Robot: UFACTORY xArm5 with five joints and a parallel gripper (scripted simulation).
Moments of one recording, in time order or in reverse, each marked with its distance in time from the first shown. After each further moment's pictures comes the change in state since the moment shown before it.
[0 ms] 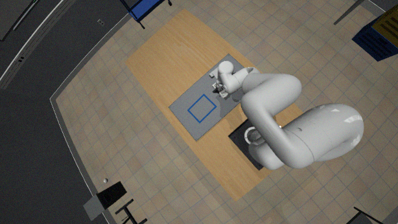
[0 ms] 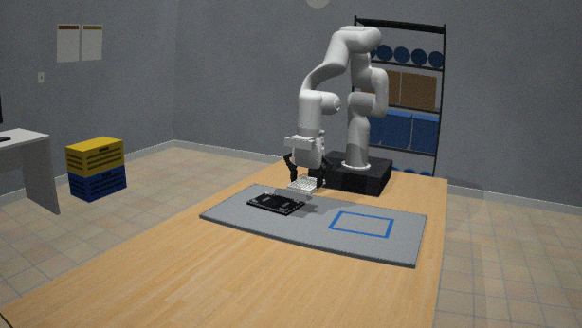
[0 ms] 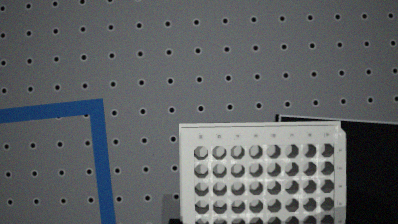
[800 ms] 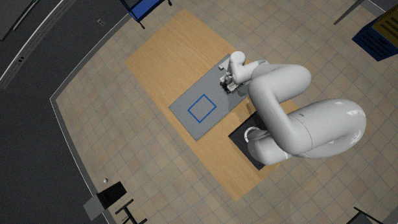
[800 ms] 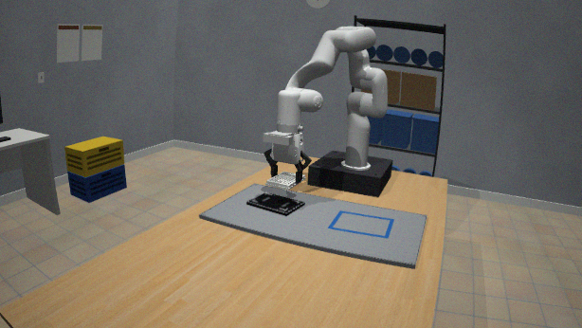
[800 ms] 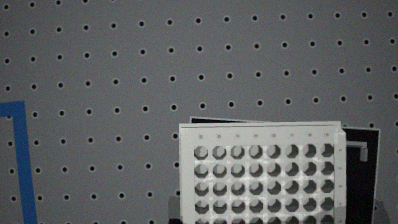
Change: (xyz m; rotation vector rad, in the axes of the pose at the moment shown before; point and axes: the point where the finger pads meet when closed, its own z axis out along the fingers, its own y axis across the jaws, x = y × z) arm 0.000 0.073 -0.003 0.000 0.000 0.000
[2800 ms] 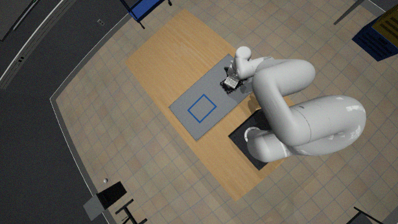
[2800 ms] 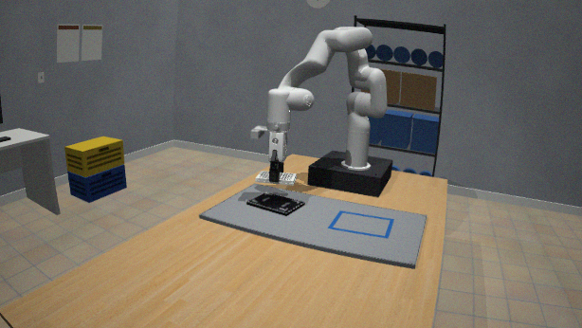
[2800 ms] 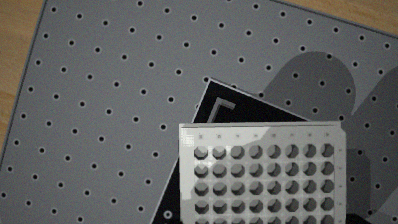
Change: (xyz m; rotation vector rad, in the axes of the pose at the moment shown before) arm 0.000 0.036 -0.001 0.000 0.000 1.248
